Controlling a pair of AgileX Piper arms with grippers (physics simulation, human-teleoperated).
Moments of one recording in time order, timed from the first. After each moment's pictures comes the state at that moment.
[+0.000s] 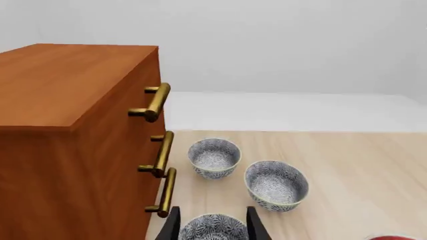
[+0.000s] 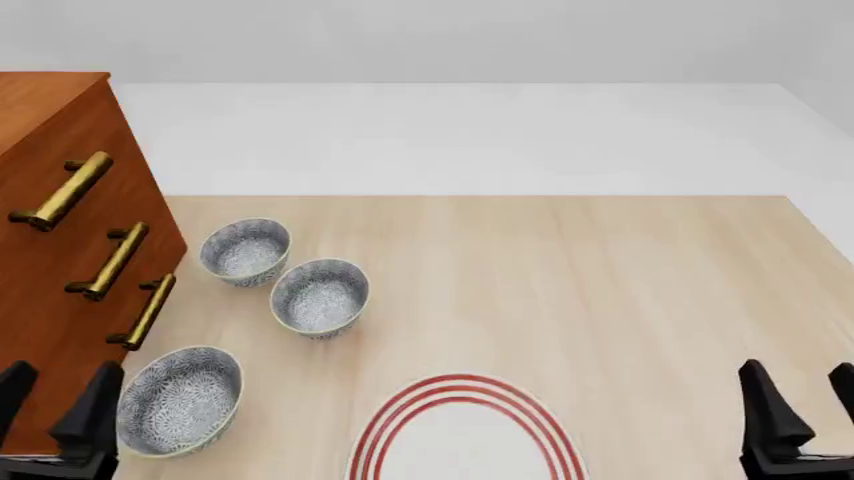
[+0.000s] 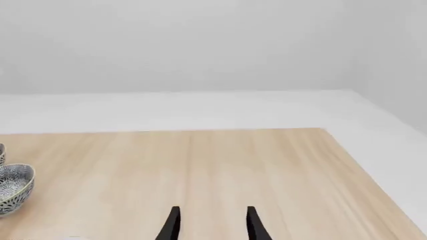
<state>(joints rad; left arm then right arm) -0.01 0.06 -0.06 0.06 -0.02 -0.04 0.06 -0.05 0.05 0.00</state>
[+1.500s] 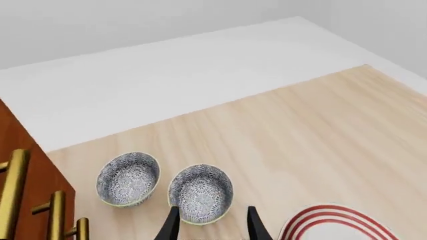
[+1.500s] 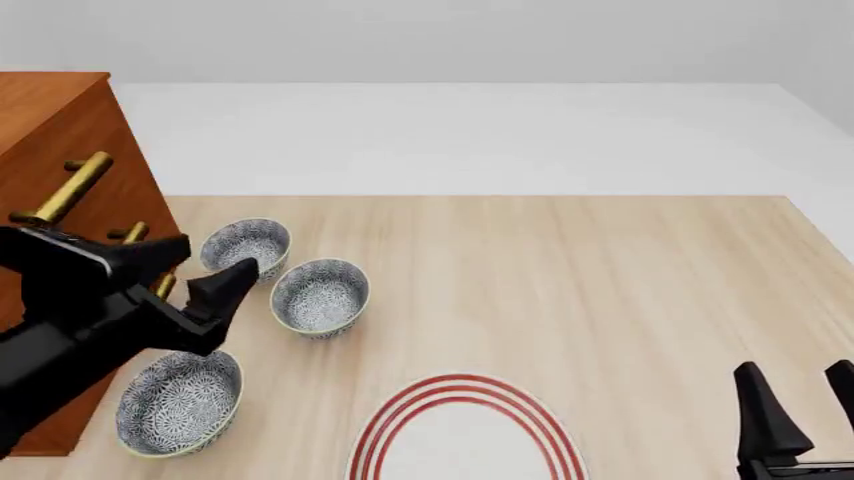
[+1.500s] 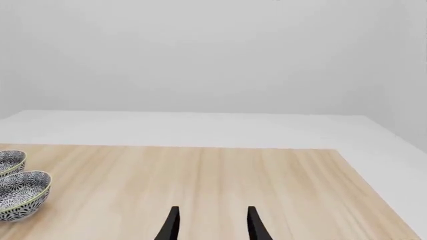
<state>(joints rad) -0.40 0.77 -0.54 0.09 0.01 0.01 0.00 -0.01 -0.03 -0.01</state>
